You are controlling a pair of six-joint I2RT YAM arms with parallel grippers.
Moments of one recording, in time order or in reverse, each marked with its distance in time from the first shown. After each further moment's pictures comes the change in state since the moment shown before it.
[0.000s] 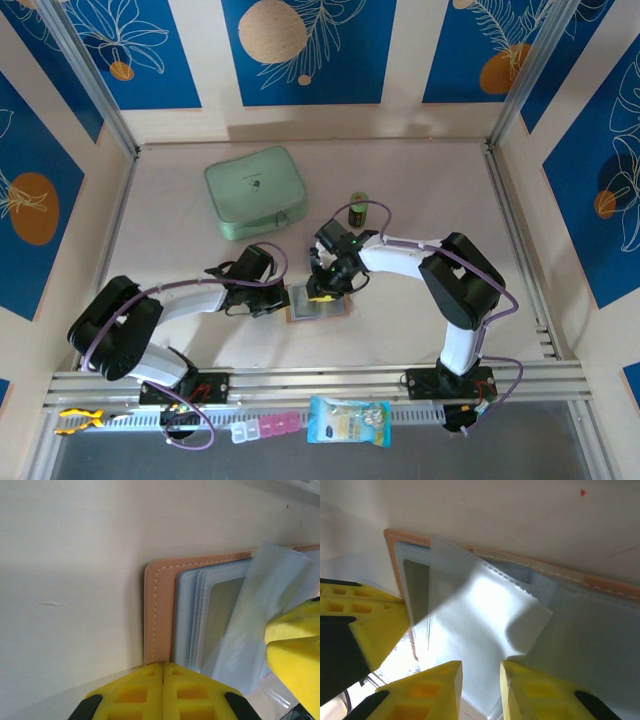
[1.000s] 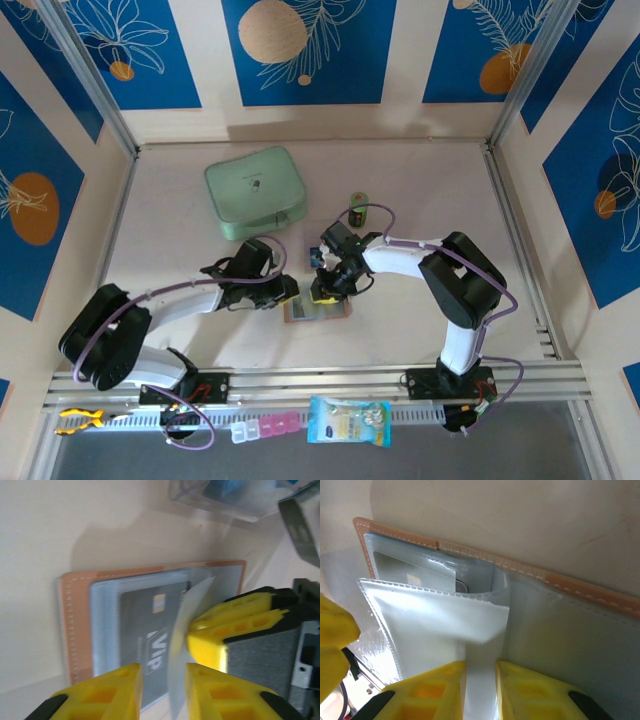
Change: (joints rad) left arm -0.010 -0.057 0.027 0.062 0.053 -0.090; right arm -0.024 0.000 -0.045 0.031 -0.034 -0.032
